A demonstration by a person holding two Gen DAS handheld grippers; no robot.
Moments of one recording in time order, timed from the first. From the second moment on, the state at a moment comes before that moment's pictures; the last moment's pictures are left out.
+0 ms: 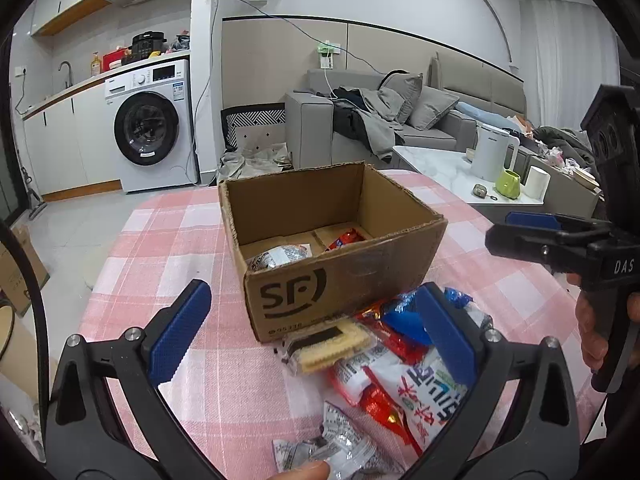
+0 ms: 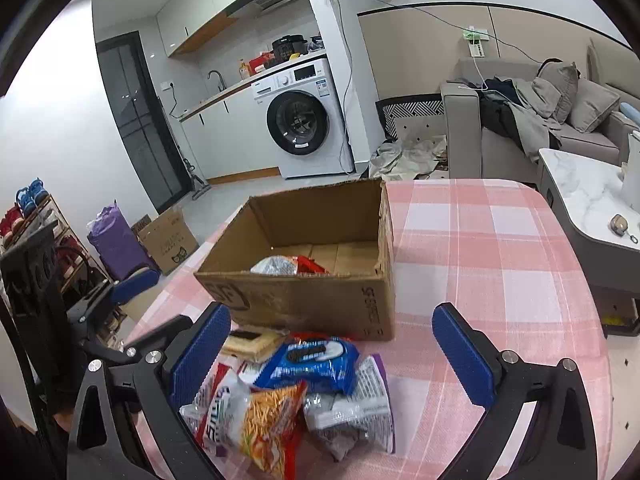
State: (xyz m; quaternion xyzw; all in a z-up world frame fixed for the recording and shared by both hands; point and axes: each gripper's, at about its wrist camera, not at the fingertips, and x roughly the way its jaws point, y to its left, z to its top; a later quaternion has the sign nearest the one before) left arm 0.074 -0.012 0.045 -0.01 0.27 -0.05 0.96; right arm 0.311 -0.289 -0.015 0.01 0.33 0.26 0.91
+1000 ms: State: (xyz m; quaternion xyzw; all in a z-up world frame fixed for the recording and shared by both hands) left arm 0.022 0.008 0.008 -0.02 0.35 -0.03 0.94; right arm 0.288 -0.293 -0.047 0.01 0.39 0.25 0.89
